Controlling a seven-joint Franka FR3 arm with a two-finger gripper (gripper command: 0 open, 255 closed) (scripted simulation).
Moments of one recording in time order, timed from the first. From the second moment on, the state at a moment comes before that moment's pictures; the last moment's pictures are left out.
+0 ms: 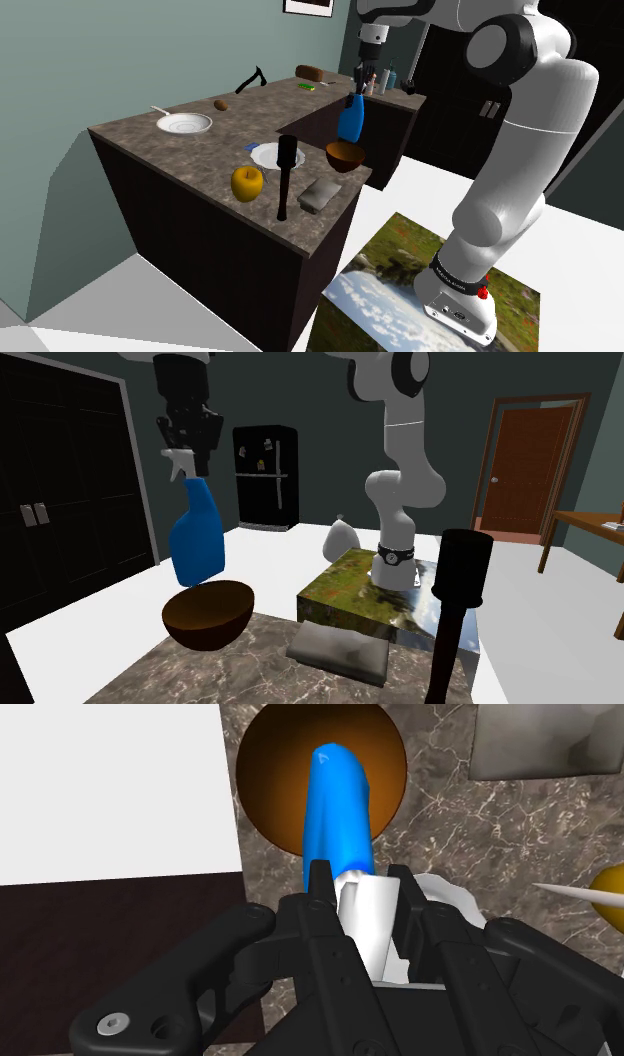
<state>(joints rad) -0.30 0.16 -0.16 -1.50 0.02 1.65 -0.52</state>
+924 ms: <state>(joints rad) -0.30 0.15 -0.16 -1.65 0.02 1.79 -0.52</state>
